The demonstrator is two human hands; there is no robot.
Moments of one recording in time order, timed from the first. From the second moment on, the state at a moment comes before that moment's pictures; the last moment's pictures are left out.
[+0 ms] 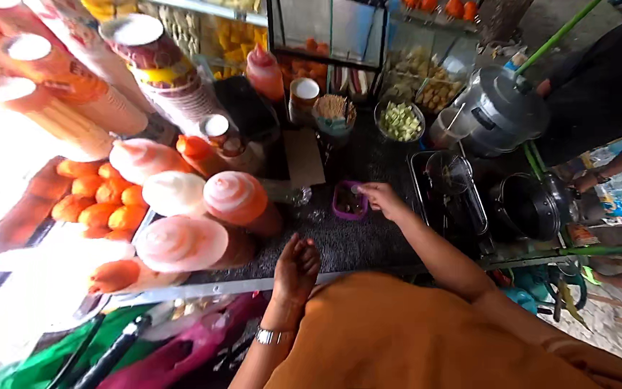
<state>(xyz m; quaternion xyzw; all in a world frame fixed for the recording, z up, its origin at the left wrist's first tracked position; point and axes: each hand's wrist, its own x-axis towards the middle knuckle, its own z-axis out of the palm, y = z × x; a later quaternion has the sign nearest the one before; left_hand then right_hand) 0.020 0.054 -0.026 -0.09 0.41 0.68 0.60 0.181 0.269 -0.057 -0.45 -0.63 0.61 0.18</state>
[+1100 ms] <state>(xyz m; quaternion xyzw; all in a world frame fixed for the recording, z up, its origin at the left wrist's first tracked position) 0.033 0.062 -0.030 -0.25 0.39 0.70 0.54 0.138 0.201 -0.030 -0.21 -0.87 0.39 0.22</state>
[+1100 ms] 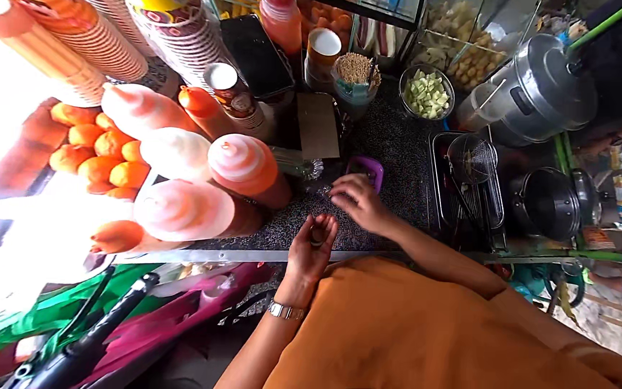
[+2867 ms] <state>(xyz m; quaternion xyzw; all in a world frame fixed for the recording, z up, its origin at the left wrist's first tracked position) 0.007 0.060 -0.061 -0.12 0.36 0.70 0.60 0.135 0.297 -0.092 -0.32 -0.92 0.20 -0.12</state>
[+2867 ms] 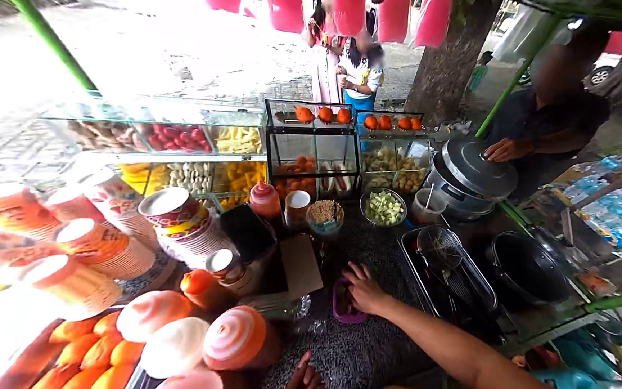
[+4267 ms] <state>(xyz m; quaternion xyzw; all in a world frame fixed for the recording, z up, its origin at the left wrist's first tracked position) 0.025 0.060 -0.028 -0.20 0.30 0.75 0.56 0.163 0.237 -0.024 -0.32 -0.45 0.82 0.14</state>
